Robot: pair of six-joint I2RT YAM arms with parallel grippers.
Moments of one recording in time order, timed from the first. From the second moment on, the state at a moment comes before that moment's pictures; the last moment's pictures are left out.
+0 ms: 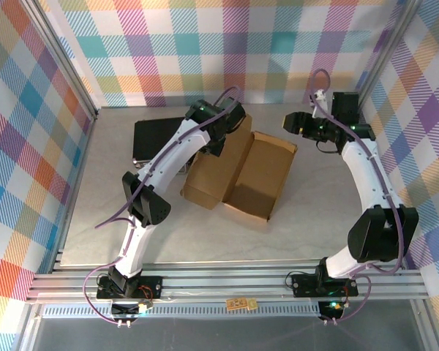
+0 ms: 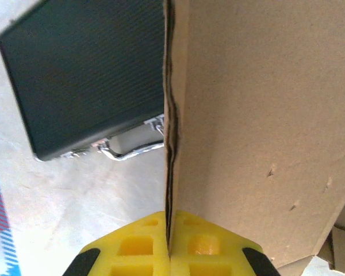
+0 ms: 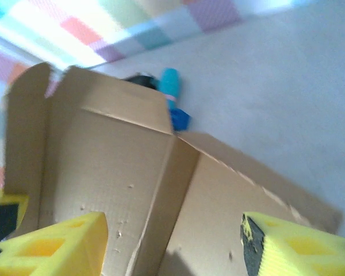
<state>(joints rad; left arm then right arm) -0.71 2.21 2.49 -1.63 -0.52 -0.31 0.04 1.52 1.43 -0.56 -0.64 0.23</state>
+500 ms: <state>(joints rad) -0.81 2.06 2.19 -1.29 -0.63 0.09 0.12 1.69 1.45 -0.30 -0.84 -0.30</state>
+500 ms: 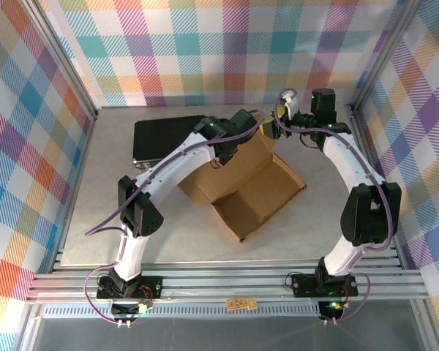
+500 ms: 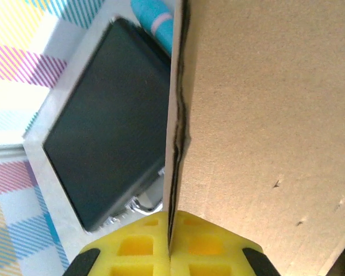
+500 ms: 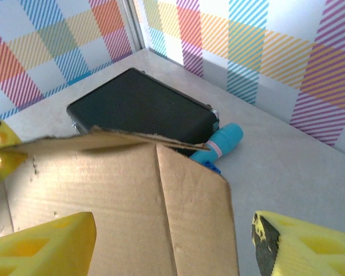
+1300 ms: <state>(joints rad) -0.80 2.05 2.19 -1.19 -0.62 0.30 0.12 1.82 1.52 -0.34 -0.84 -0.42</state>
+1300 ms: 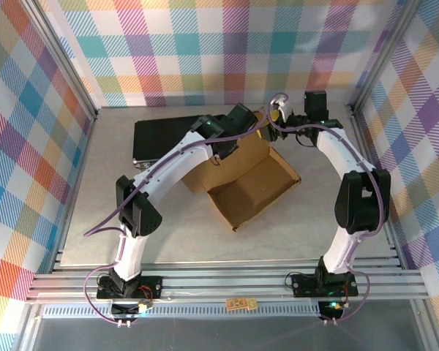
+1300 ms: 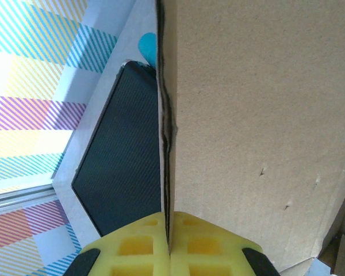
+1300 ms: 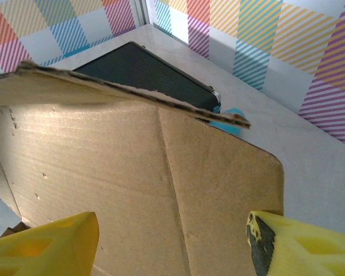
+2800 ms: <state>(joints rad) -0.79 1.89 2.03 -1.15 -0.59 0.37 0.15 1.74 1.36 -0.22 -0.75 -0.50</state>
